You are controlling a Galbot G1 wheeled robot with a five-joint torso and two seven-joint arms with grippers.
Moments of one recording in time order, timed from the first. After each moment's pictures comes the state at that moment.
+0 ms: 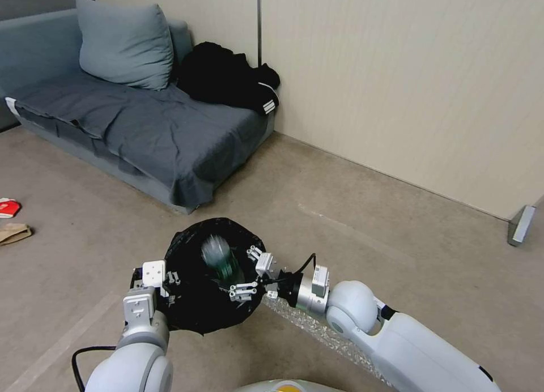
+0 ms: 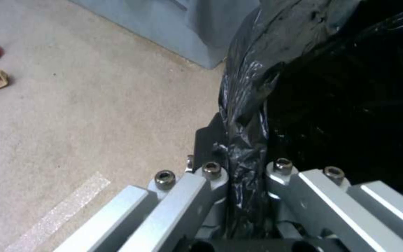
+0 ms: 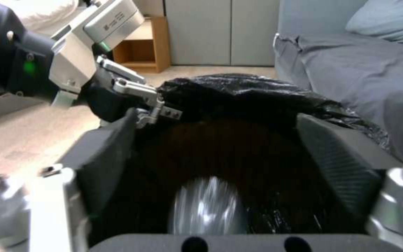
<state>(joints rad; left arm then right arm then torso) 1.71 -1.54 -0.57 -2.35 -0.03 0.64 -0.22 -0.96 1.04 -0.28 1.82 0.47 0.06 -0.43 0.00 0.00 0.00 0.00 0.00</state>
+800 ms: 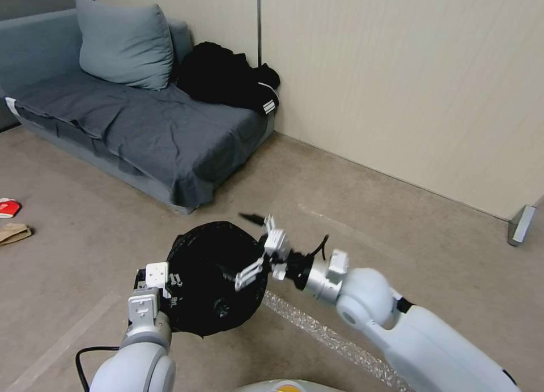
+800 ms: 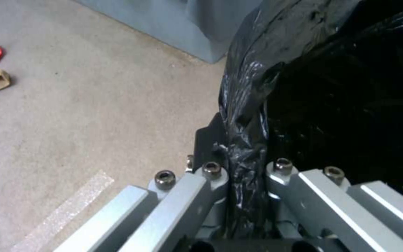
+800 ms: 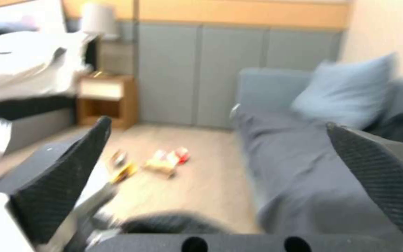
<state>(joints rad) 1.70 -1.53 -0.57 -2.32 -0.01 0.64 -0.22 -1.02 1.02 -0.09 2.08 0.49 0.06 -0.34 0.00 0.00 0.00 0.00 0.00</state>
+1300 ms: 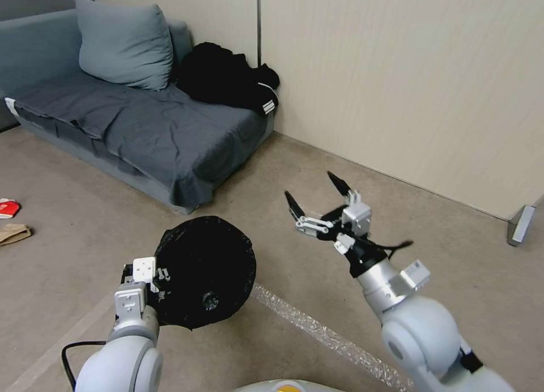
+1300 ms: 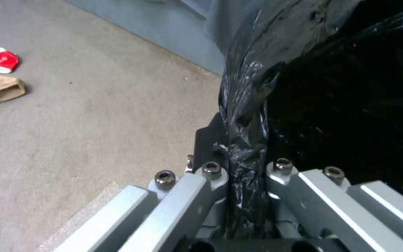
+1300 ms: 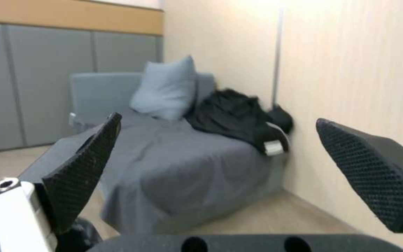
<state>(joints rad) 1.67 -1.50 -0.63 -2.32 -0.06 0.64 -0.21 -1.46 1.20 0.25 2.25 0.24 0.05 -0.02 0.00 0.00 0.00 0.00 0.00</state>
